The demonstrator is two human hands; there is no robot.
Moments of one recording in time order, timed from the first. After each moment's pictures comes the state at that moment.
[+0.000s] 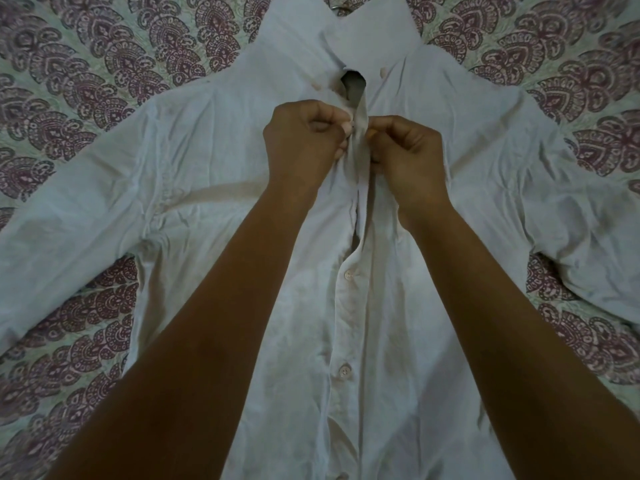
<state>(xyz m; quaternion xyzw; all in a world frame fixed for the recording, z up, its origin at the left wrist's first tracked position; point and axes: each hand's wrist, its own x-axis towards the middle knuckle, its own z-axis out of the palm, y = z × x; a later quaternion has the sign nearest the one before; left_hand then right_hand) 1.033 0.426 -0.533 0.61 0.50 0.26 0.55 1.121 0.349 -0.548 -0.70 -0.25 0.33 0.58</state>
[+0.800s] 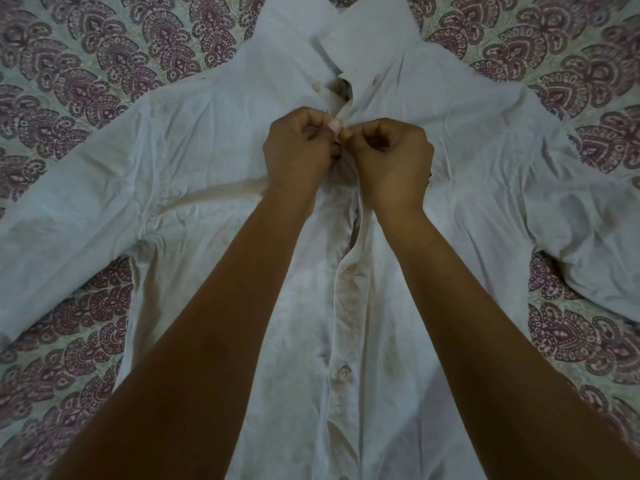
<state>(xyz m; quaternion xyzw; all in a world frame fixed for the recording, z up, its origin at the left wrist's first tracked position) 1.033 0.424 -0.552 0.55 0.52 0.26 0.60 1.103 0.362 -0.545 -0.83 -0.25 0.20 0.46</state>
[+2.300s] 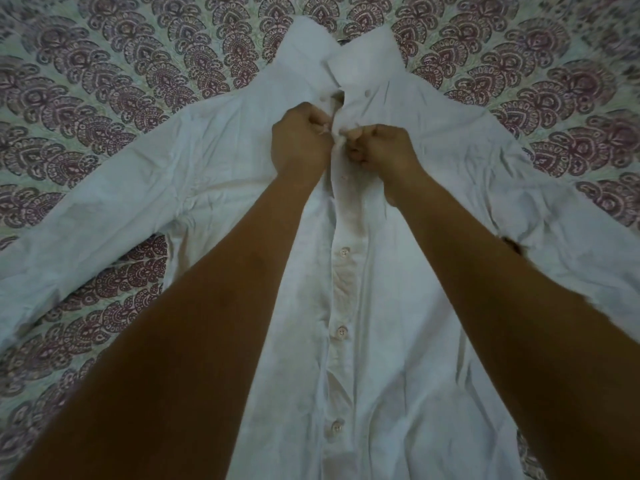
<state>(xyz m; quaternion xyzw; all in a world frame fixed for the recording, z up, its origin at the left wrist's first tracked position) 1.025 0.429 -0.530 0.71 0.56 0.22 0.38 1.116 0.360 -0.523 -0.75 -0.18 0.41 0.49</state>
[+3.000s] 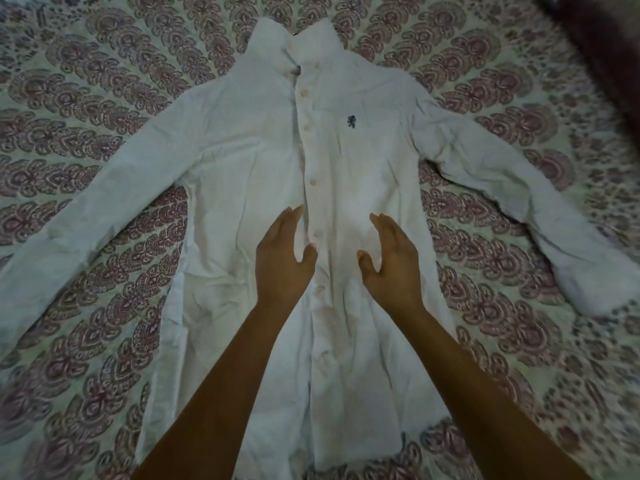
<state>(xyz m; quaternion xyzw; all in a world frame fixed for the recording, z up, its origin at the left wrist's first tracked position) 0.862 0.198 -0.489 0.81 0.45 0.14 0.36 0.984 0.087 -0.491 -0.86 -0.37 0.20 0.29</state>
